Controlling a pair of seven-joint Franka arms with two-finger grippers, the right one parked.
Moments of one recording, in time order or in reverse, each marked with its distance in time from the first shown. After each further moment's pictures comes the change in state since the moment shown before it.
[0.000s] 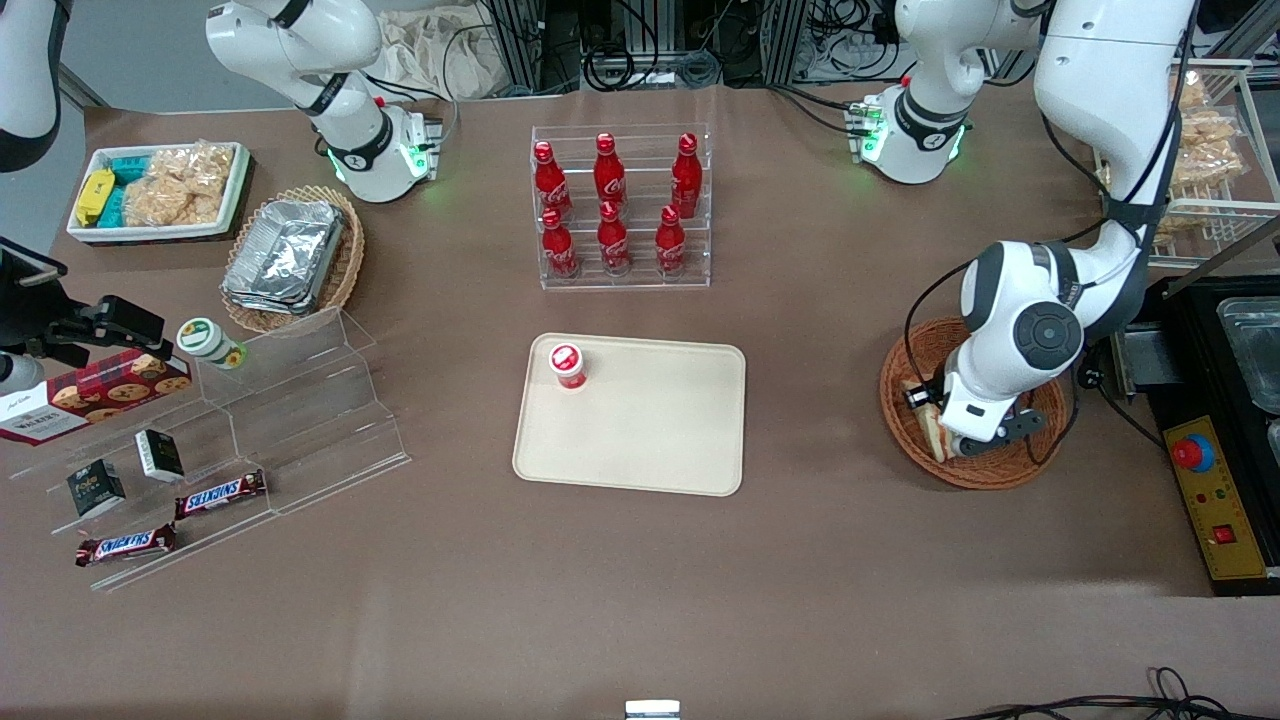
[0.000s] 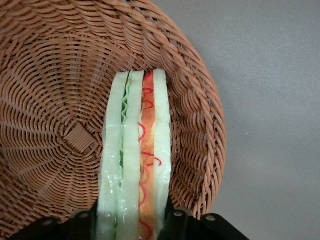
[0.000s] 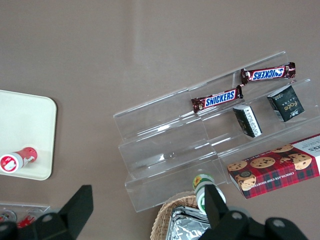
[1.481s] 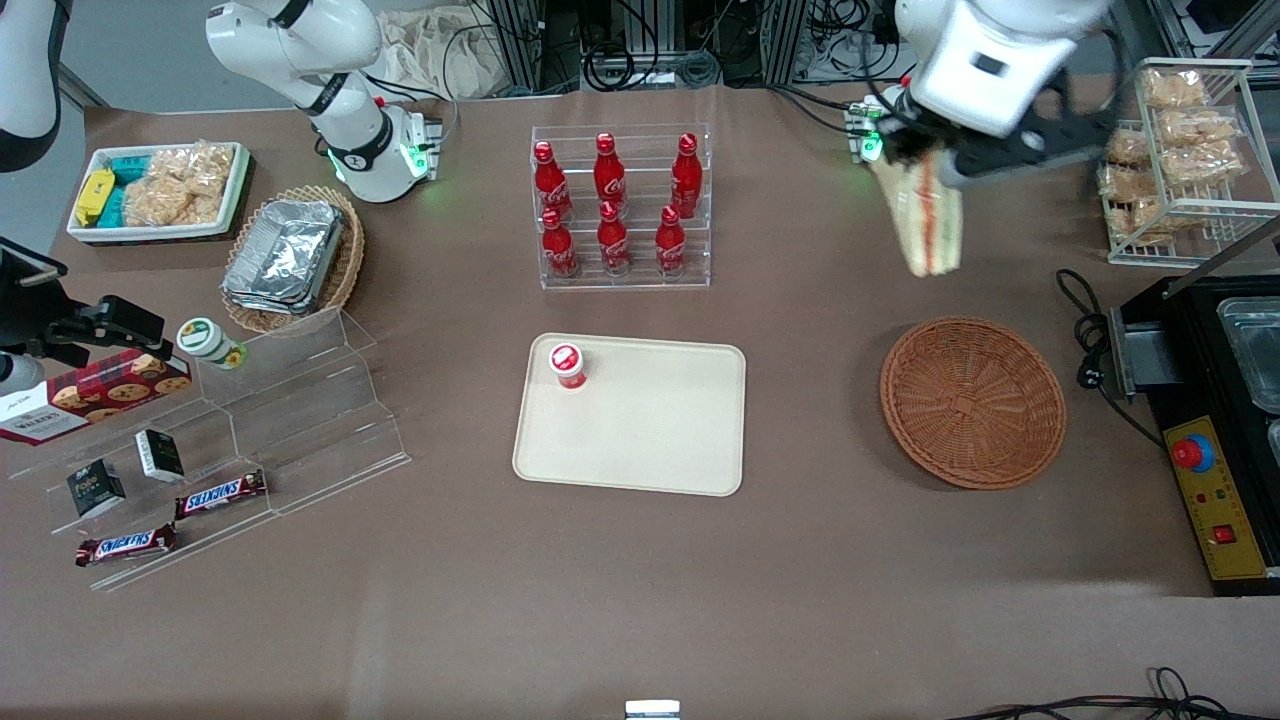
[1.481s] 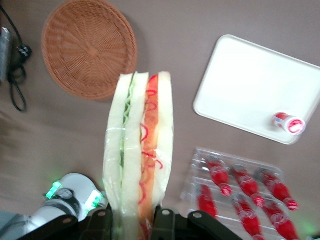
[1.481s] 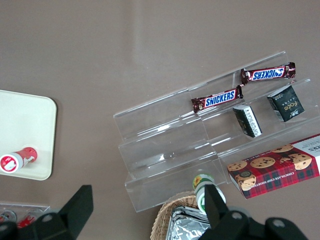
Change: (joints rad) arm -0.028 -0.298 -0.409 0.795 -0.062 -1.076 -0.291
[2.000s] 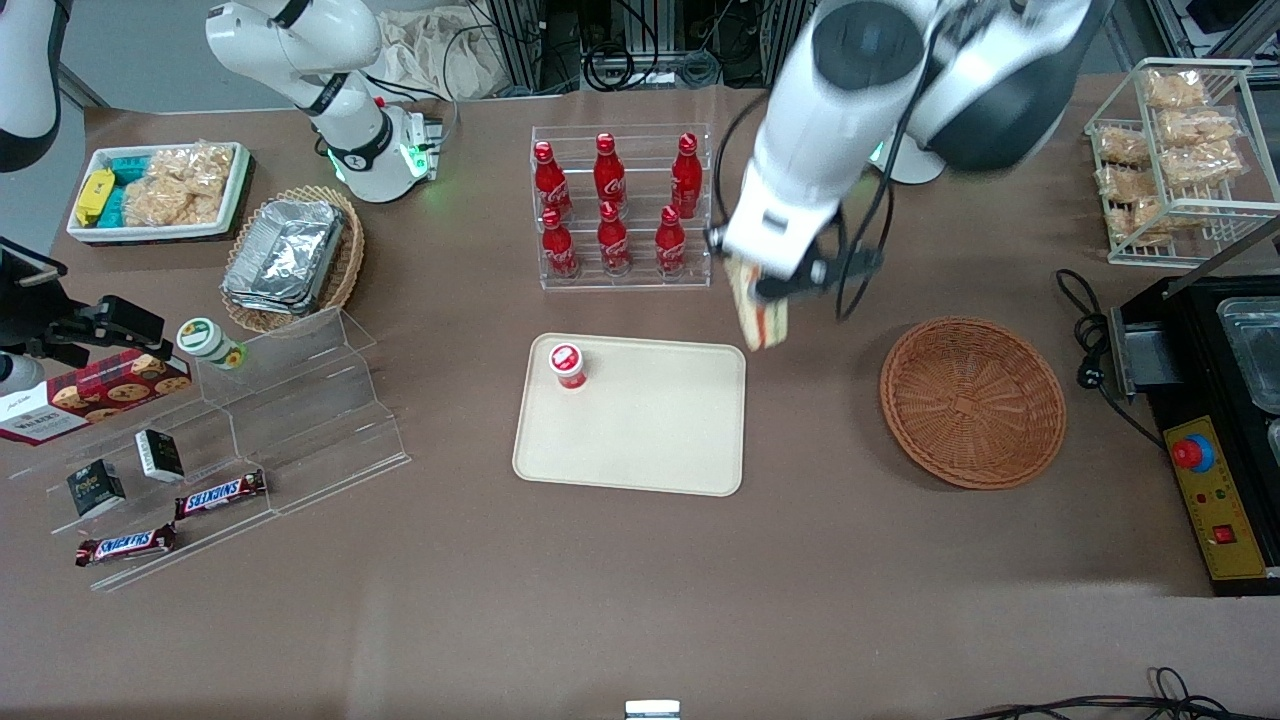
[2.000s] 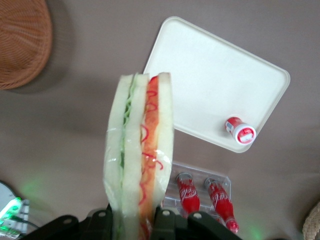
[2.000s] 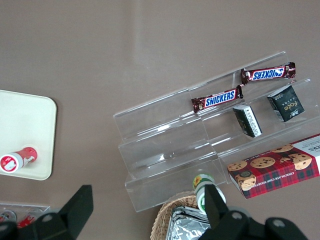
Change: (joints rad) arm -0.004 0.335 -0.138 -0.063 0.036 0.360 -0.185
